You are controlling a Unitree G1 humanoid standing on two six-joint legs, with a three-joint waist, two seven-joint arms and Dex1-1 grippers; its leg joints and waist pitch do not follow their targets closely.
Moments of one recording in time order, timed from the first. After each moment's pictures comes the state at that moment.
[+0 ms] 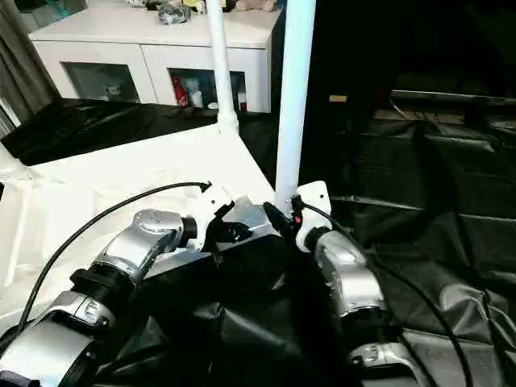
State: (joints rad) left arm -0.68 0.18 -0.27 0.71 0.00 0.24 -0.96; right arm -0.44 -0.20 0.02 0.56 0.12 0.10 0.68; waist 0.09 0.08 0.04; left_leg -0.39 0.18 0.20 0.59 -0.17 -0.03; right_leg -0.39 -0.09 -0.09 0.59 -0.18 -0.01
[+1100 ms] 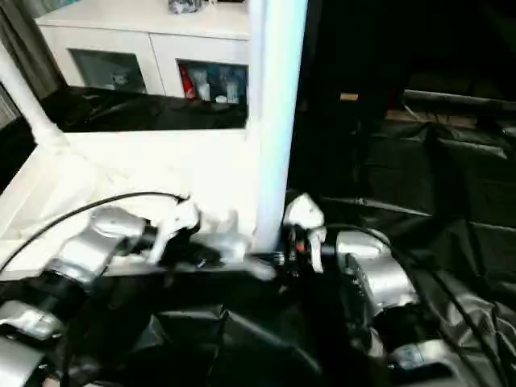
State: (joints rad) left arm -0.66 0.26 -0.28 0.66 0.01 0.20 -1.05; right arm -0.44 -0.22 0.06 0.53 0.15 0.12 0.80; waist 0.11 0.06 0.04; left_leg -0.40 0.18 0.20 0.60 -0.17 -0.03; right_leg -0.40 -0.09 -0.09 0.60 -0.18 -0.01
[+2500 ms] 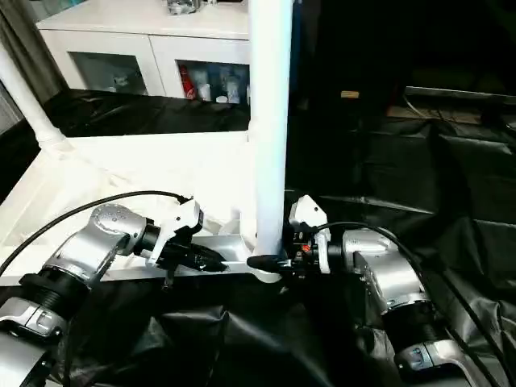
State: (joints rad) left arm -0.62 0.37 -0.33 0.56 -0.03 0.22 -1.36; right arm -0.43 -0.41 0.18 0.40 0.20 0.19 1.24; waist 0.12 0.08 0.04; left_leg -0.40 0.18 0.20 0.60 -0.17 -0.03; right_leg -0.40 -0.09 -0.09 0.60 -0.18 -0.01
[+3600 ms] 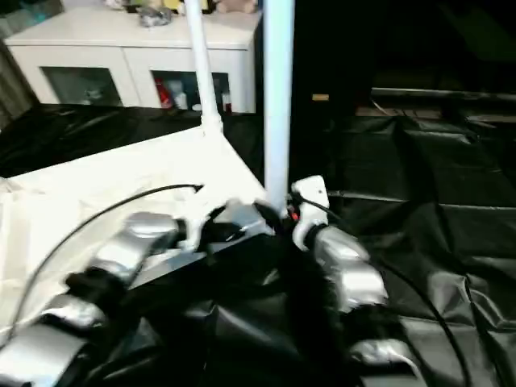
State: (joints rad) left arm -0.64 0.21 -0.24 0.71 0.00 0.17 -1.02; right arm -0.42 -0.20 0.01 0.49 0.20 0.16 0.79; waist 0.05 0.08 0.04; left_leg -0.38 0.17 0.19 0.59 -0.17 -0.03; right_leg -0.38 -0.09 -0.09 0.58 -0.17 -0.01
